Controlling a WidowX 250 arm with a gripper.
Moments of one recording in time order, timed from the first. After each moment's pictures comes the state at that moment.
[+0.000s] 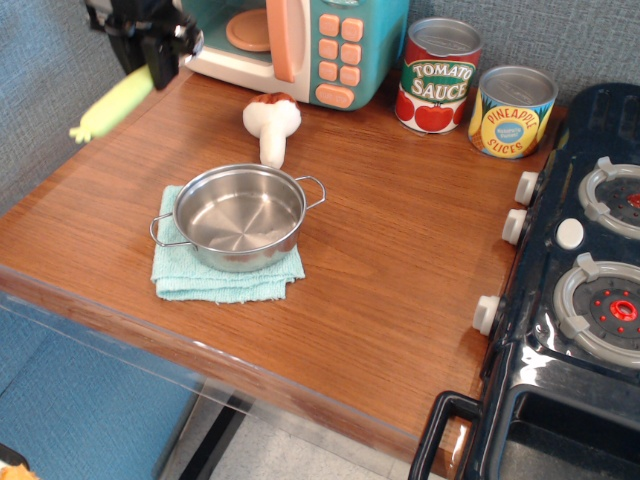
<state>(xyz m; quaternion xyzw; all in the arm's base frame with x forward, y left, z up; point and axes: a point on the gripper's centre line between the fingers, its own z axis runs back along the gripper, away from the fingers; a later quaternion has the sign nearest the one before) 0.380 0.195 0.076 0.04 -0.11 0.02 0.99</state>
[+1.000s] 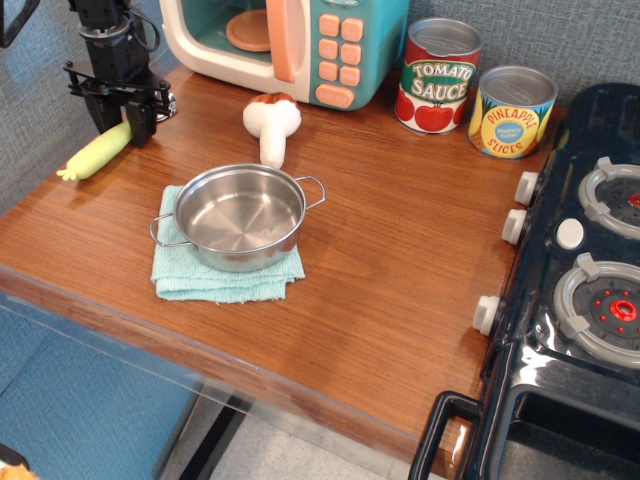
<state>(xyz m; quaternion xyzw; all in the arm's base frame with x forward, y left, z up) 0.375 0.225 0.019 0.03 -0.04 0.07 1.00</state>
